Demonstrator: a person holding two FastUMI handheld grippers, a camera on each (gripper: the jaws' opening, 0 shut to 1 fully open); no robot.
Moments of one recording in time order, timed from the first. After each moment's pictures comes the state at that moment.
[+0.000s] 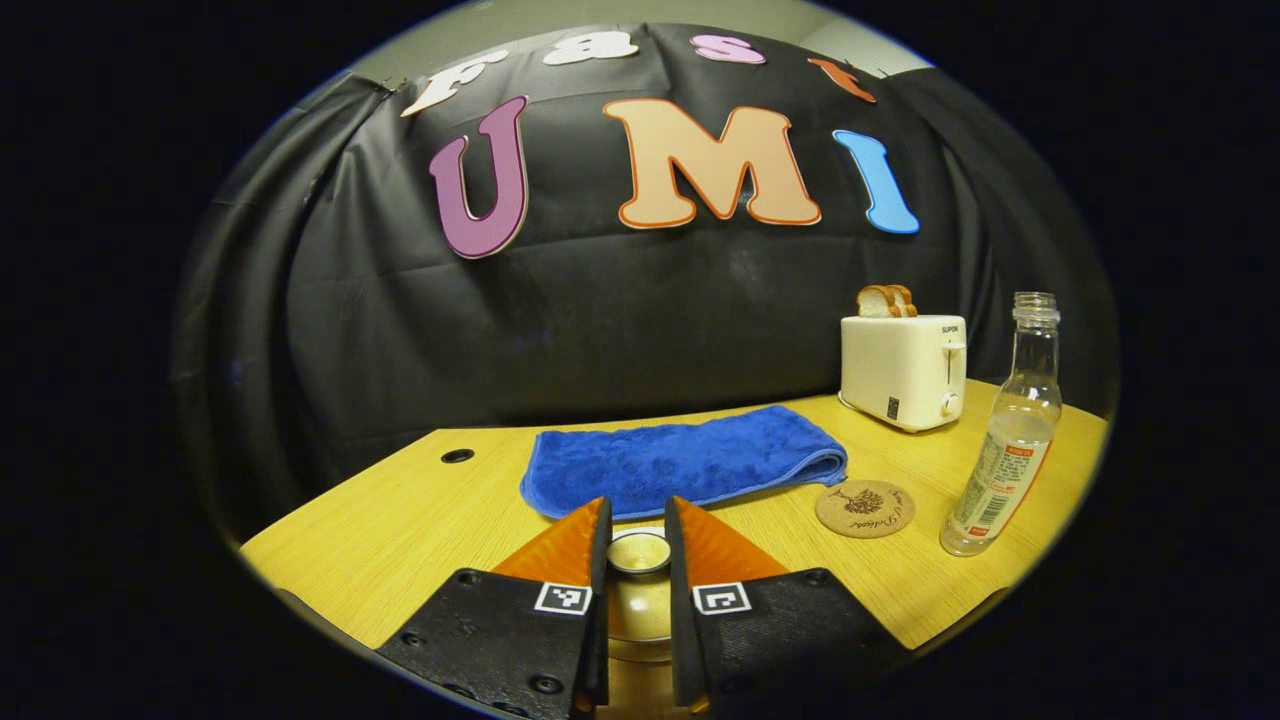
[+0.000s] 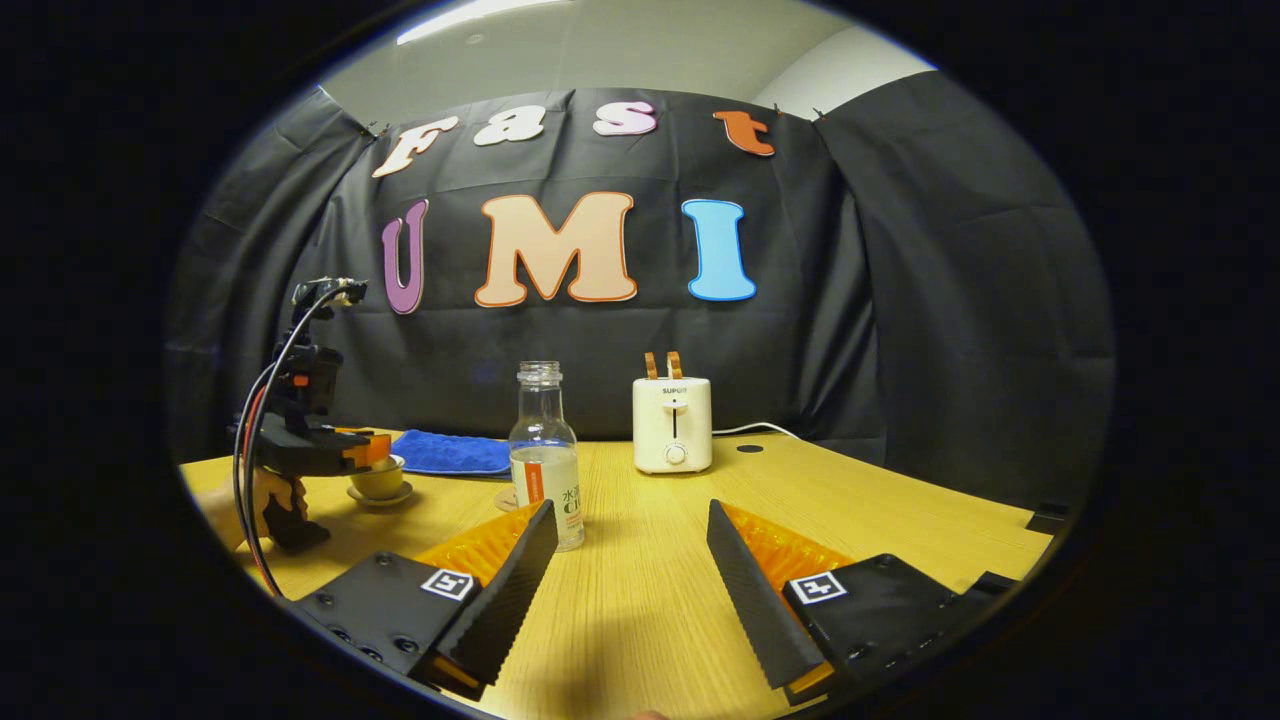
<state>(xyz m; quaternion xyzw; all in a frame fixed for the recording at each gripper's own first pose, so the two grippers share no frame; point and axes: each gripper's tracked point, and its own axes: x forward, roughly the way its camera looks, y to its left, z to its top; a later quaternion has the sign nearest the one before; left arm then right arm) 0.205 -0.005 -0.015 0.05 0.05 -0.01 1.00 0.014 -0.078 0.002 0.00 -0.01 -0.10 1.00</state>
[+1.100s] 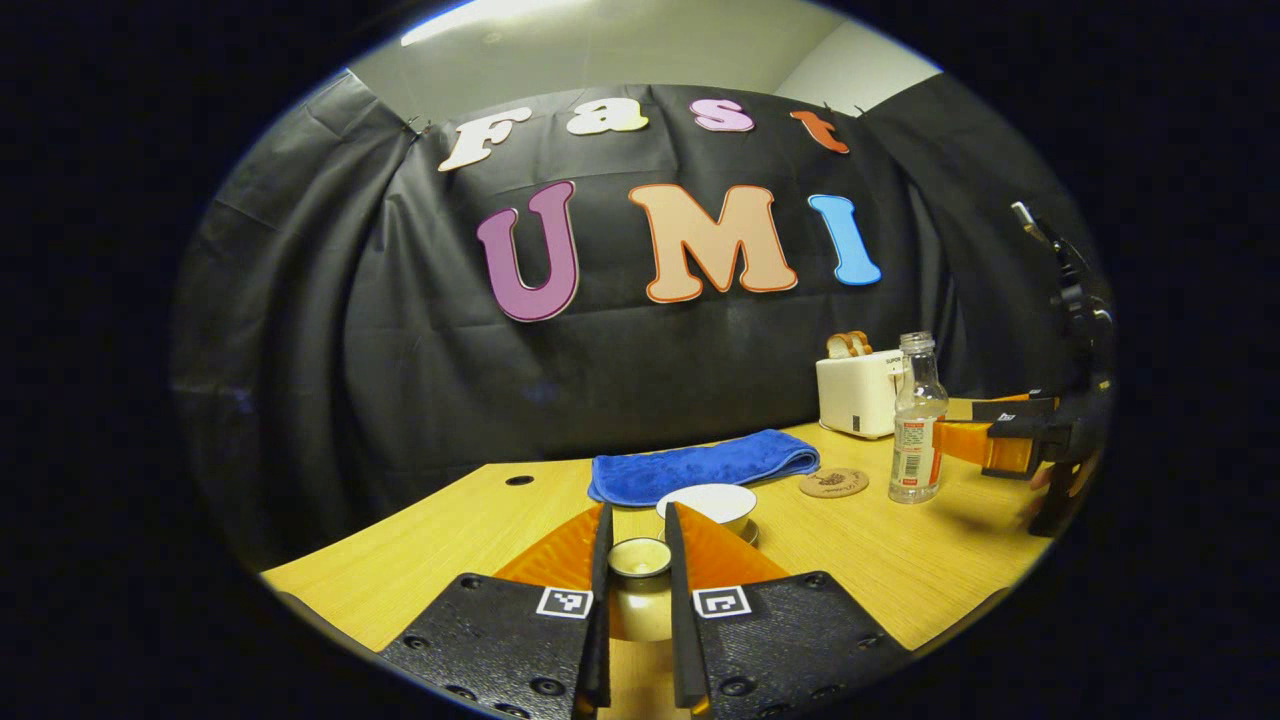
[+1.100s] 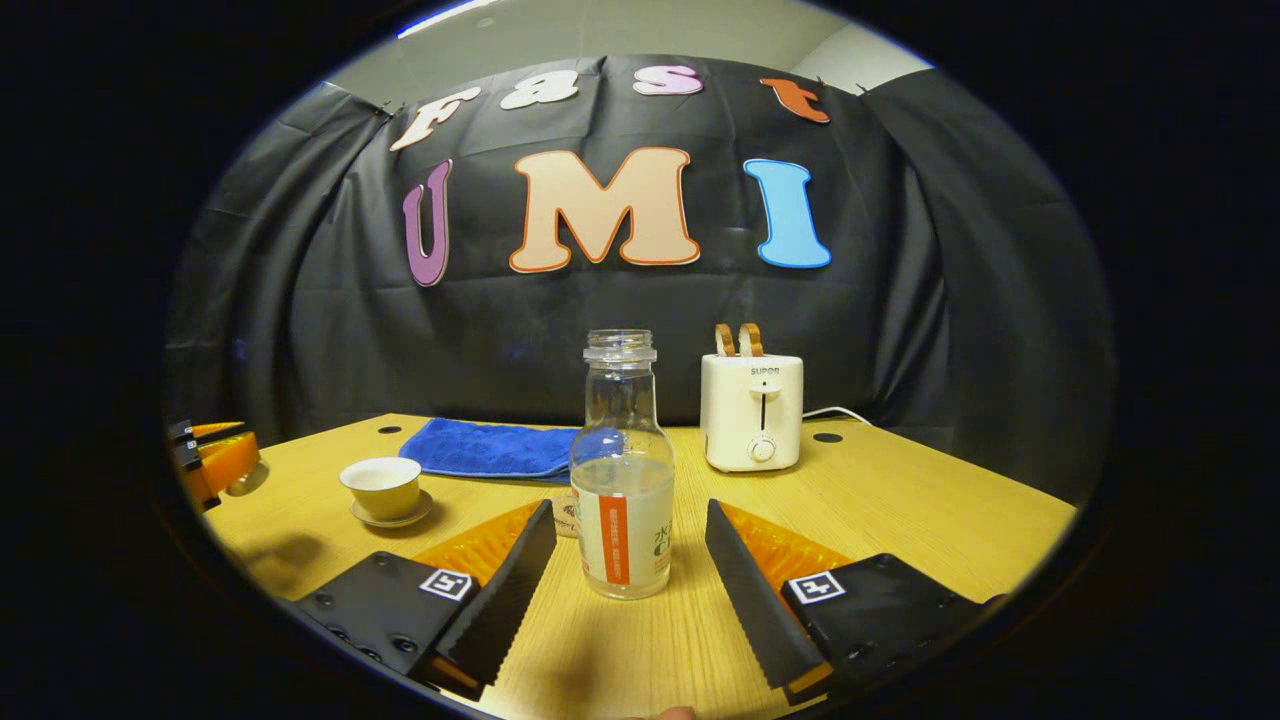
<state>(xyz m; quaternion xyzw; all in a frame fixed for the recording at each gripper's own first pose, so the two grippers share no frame) 0.066 0.055 0.012 0.05 -0.02 -0.01 1.00 0.127 -0.016 -0.018 0.00 0.04 -0.05 1.00</state>
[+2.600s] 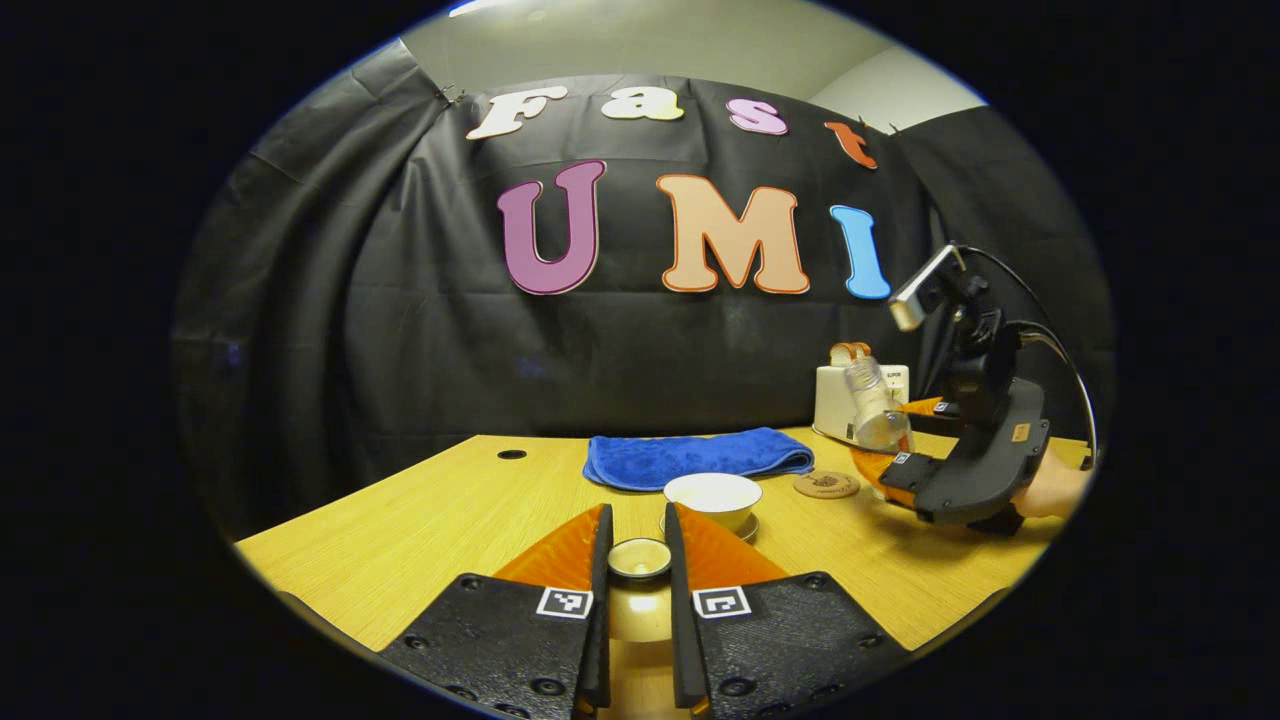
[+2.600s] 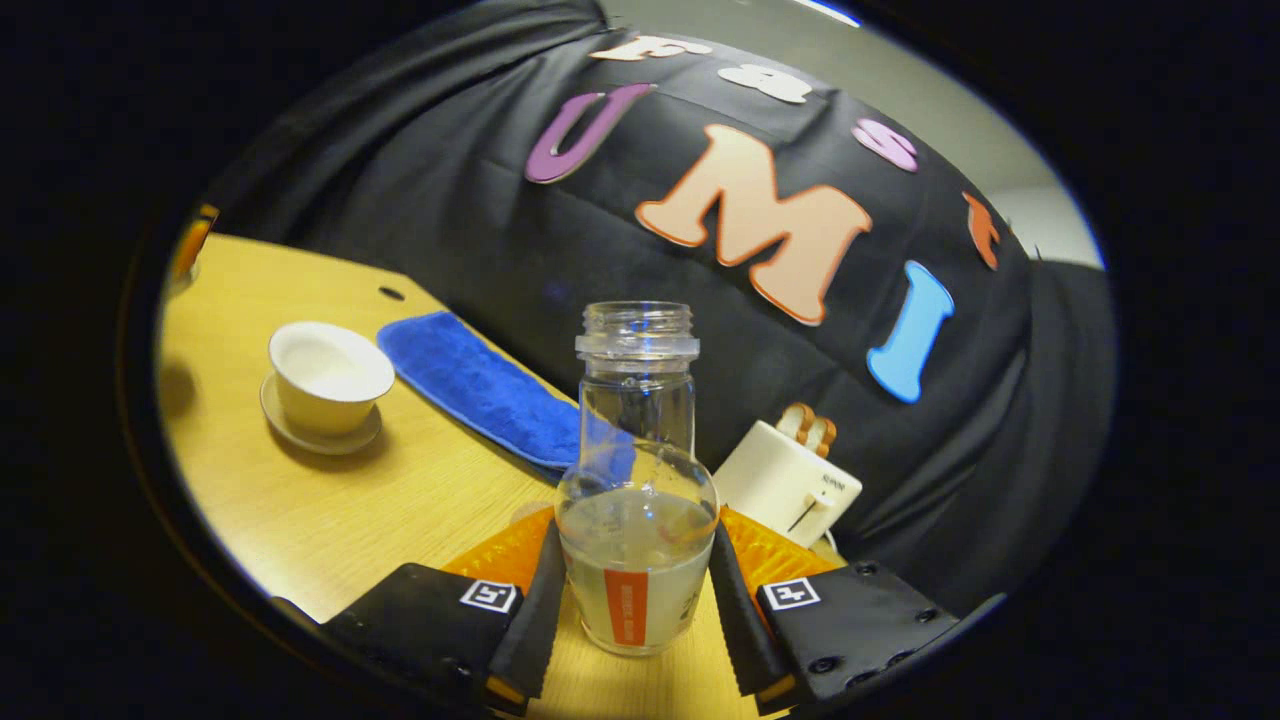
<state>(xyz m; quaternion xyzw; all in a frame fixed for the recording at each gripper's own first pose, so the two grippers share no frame) 0.065 0.065 0.001 0.00 0.00 -0.03 1.00 0.213 0.051 -0.027 -0.35 0.03 -0.01 0.94</state>
